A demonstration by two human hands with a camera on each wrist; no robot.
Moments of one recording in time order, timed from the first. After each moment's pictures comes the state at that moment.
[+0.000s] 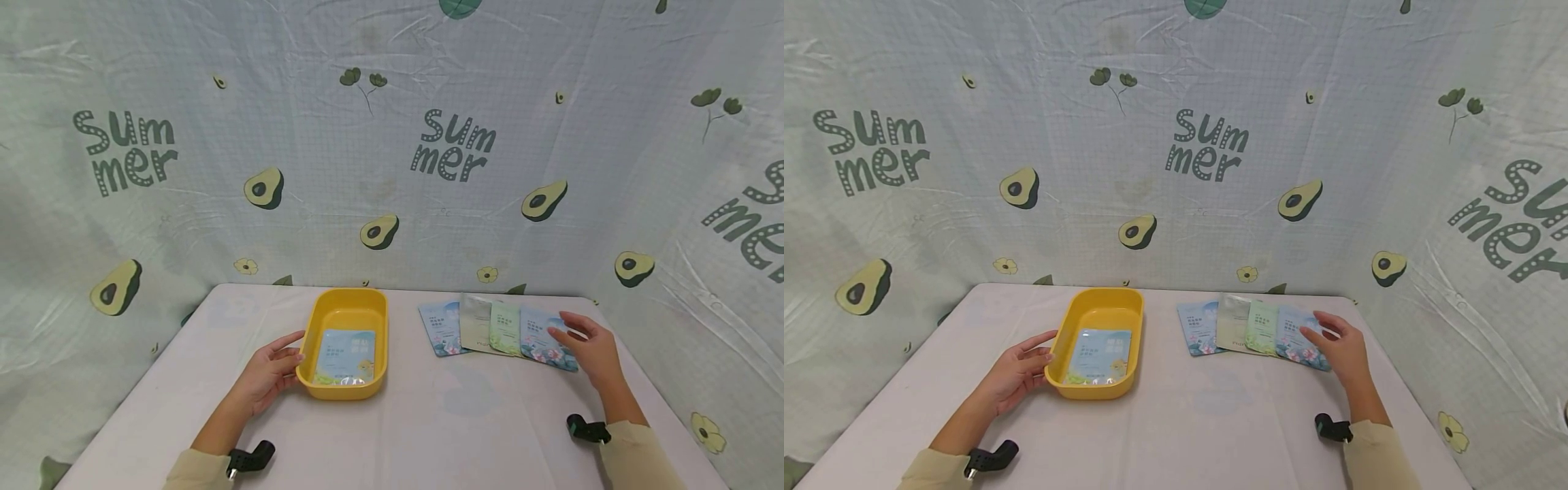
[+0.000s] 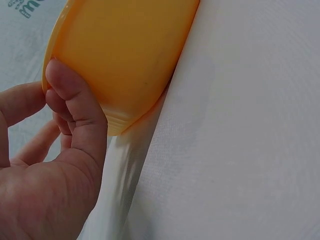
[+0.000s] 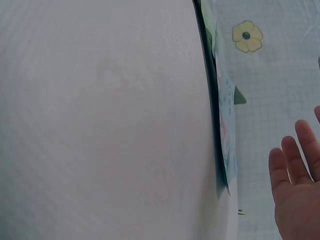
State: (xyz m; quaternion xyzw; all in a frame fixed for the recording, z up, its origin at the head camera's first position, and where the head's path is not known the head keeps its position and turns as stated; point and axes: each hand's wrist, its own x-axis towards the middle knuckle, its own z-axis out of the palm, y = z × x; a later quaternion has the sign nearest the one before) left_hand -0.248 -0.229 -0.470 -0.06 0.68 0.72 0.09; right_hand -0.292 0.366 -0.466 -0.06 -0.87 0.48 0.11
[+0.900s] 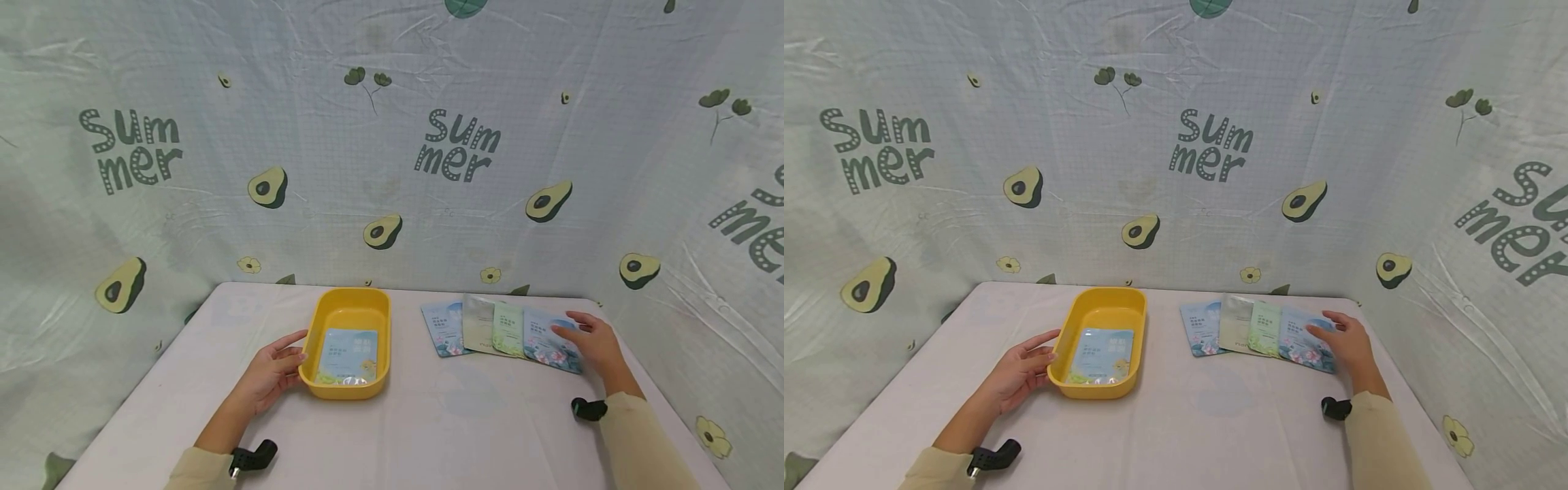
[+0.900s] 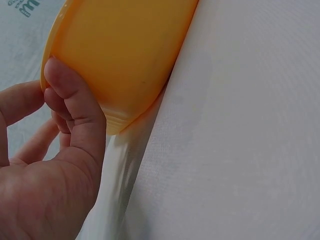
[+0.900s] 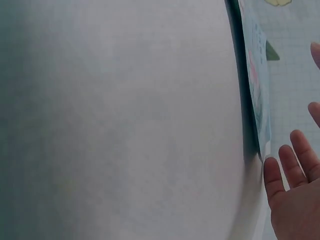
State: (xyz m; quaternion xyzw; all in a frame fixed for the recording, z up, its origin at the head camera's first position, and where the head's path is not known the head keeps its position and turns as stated) left_hand -0.247 -0.230 -0.468 -0.05 0.67 0.74 0.10; right_hand -0.332 0.391 -0.475 -0.13 -0.89 0.43 0.00
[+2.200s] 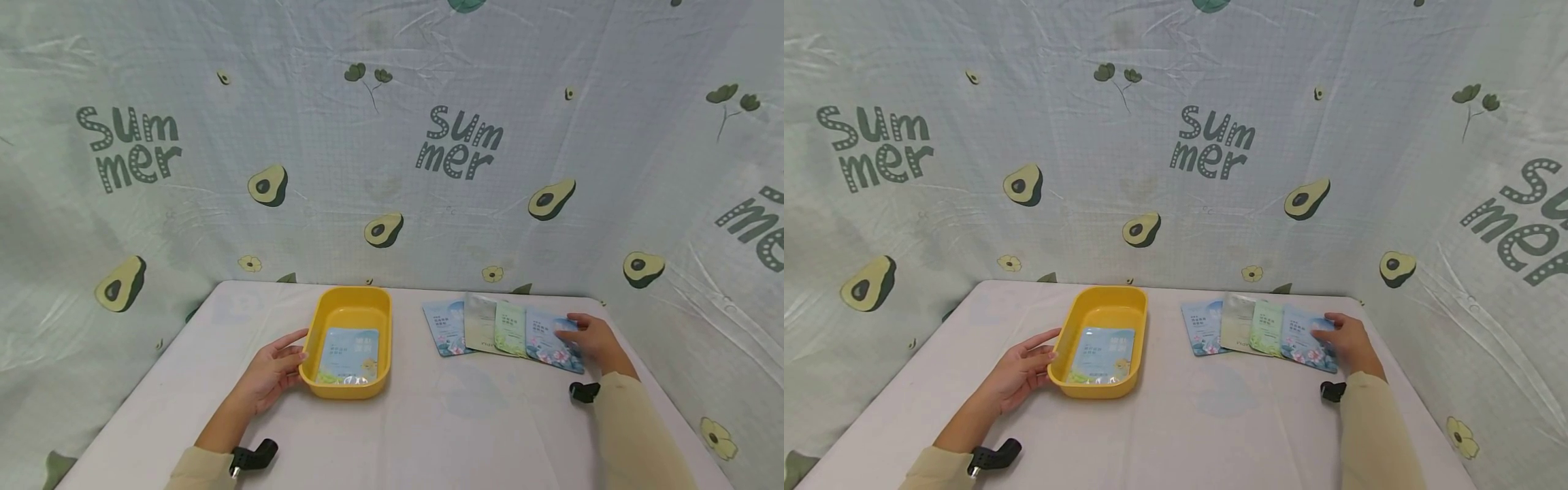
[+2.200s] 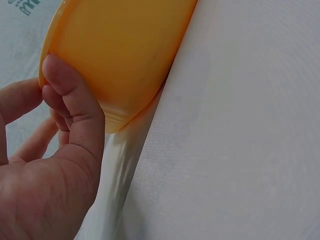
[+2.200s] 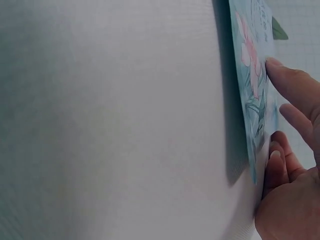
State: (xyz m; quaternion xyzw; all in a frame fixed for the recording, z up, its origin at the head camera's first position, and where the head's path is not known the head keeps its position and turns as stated) left_hand -0.248 -0.231 -0.471 -0.06 0.66 0.74 0.10; right_hand -0.356 0.401 -0.476 -0.15 -0.91 0.39 -0.08
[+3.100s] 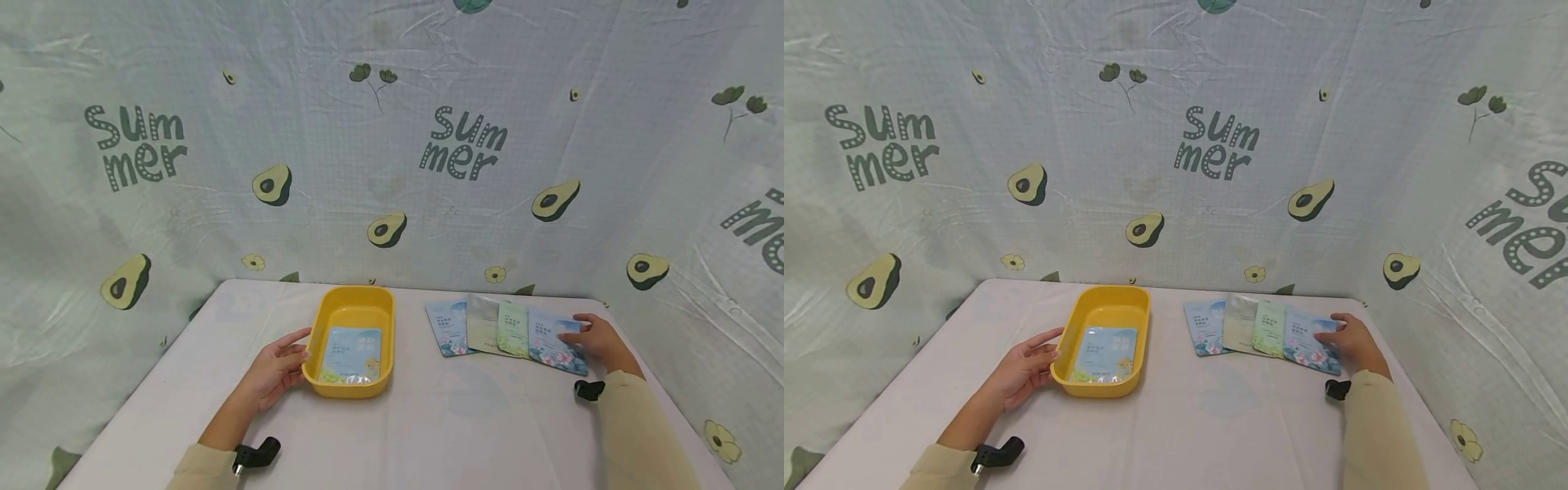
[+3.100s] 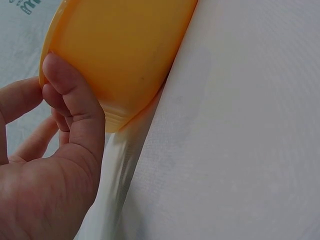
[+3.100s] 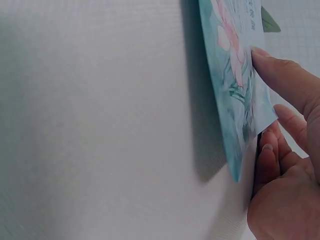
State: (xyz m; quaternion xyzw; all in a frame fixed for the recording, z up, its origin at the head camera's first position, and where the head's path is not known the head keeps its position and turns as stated) left_hand -0.248 -0.231 -0.471 -0.07 0.66 0.74 0.10; right_hand -0.362 0.407 -0.471 -0.14 -0.92 0.35 -0.11
